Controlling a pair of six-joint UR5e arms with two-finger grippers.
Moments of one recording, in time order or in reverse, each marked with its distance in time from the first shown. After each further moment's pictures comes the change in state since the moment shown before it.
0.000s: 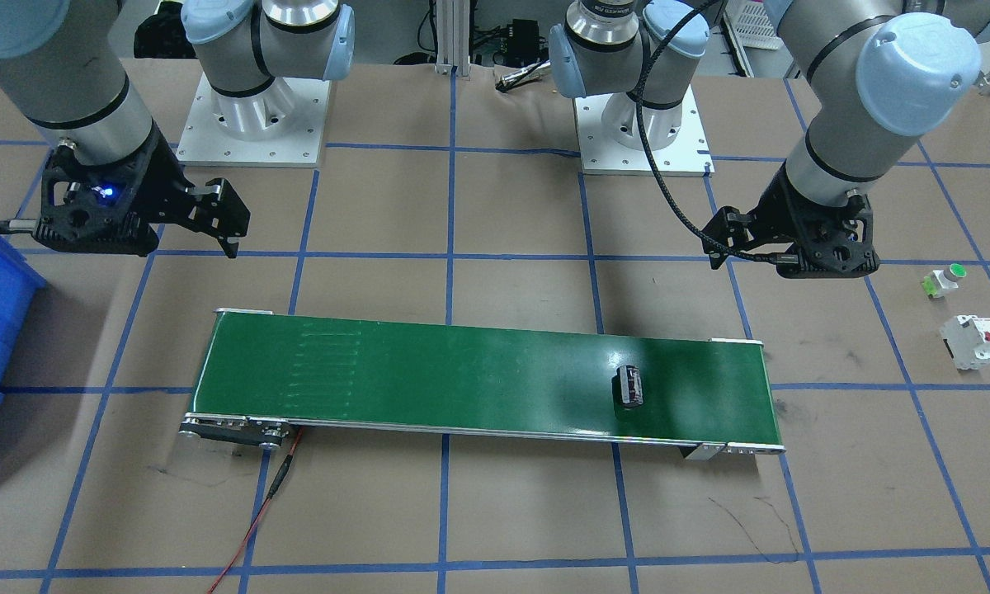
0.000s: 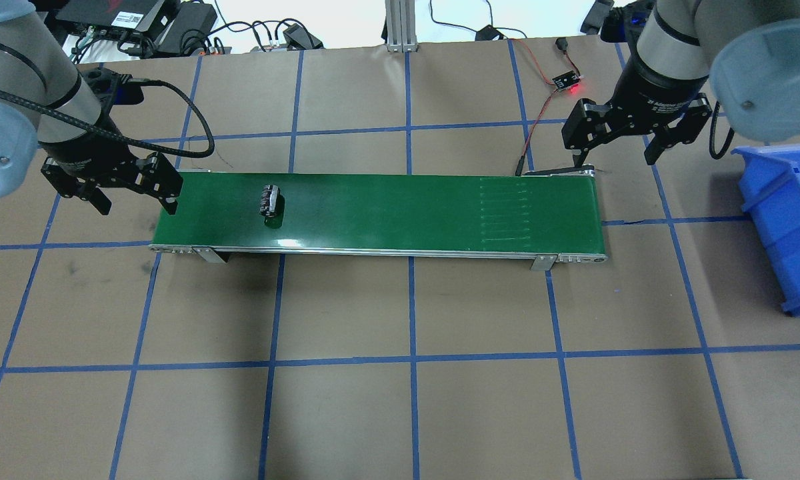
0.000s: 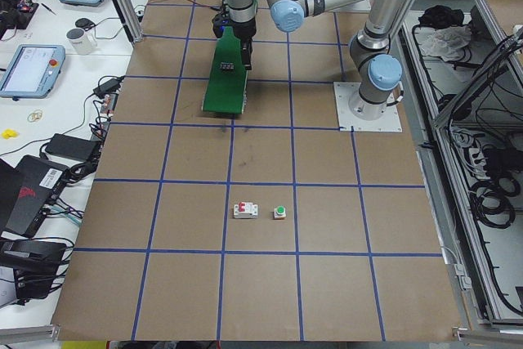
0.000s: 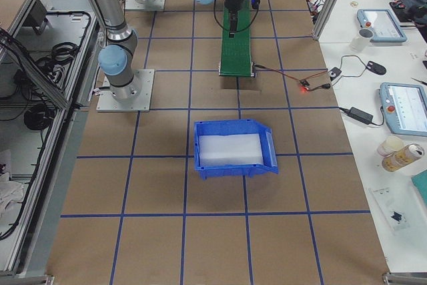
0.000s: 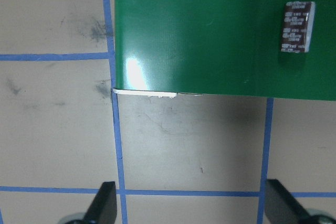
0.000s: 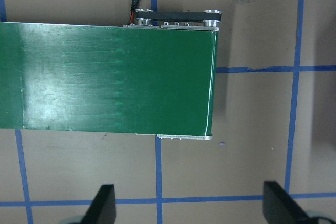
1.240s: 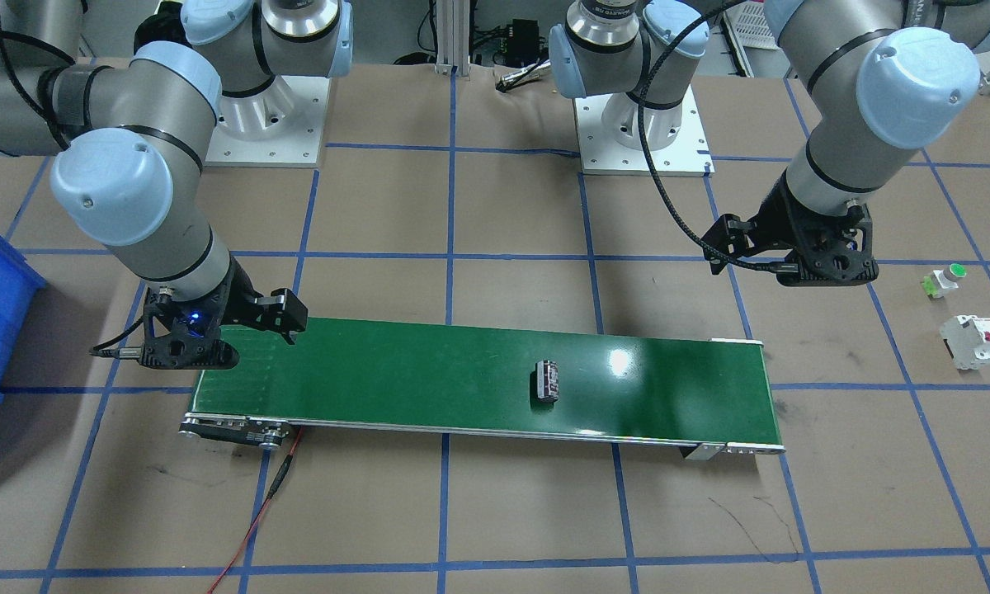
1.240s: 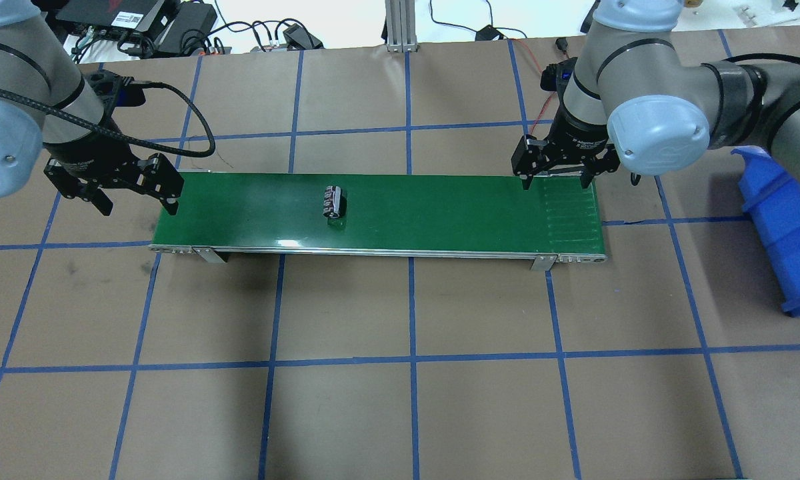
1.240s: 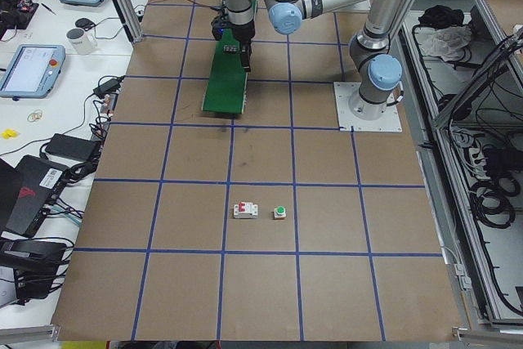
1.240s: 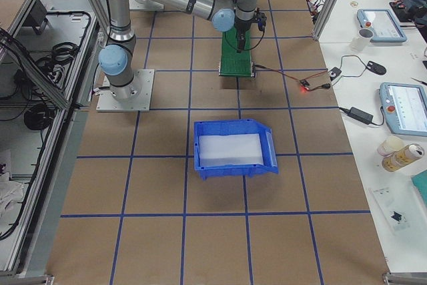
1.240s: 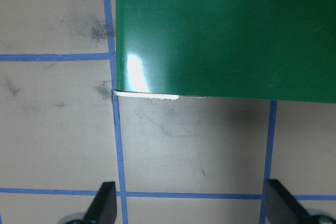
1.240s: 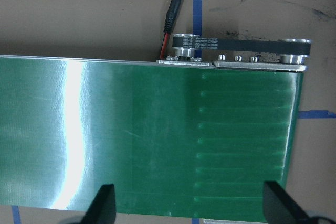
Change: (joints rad) left arm 0.003 -0.016 0.000 0.008 0.002 0.000; right arm 0.052 0.184 0.088 -0.248 0.041 0.048
